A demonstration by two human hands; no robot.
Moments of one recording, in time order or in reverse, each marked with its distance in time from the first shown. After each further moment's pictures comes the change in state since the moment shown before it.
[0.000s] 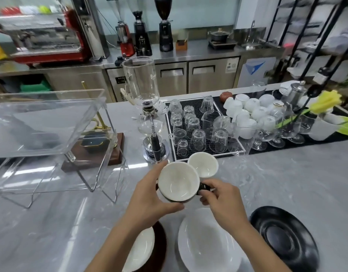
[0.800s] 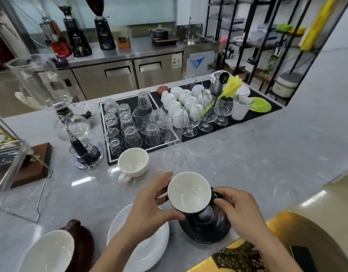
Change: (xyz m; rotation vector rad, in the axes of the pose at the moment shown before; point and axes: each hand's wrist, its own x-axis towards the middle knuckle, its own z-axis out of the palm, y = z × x) left_hand -0.016 0.067 0.158 -0.271 -0.292 0.013; right_hand -0.084 0.082 -0.179 -0.136 0.148 0.141
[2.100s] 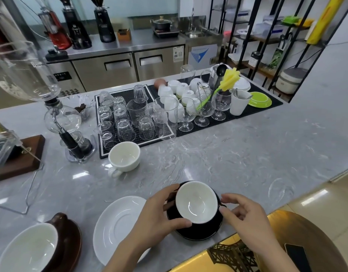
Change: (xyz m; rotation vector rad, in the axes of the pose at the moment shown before) left_hand -0.009 -0.016 0.052 0.012 -0.056 -0.071; right_hand -0.018 0.052 -0.026 0.084 0.025 0.142
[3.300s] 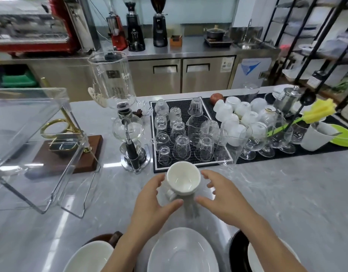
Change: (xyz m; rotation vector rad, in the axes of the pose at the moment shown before) left_hand 0.037 -0.040 -0.157 0.227 0.436 -0.086; right_hand 0.122 -0.143 0.164 -0.450 -0.402 -0.360
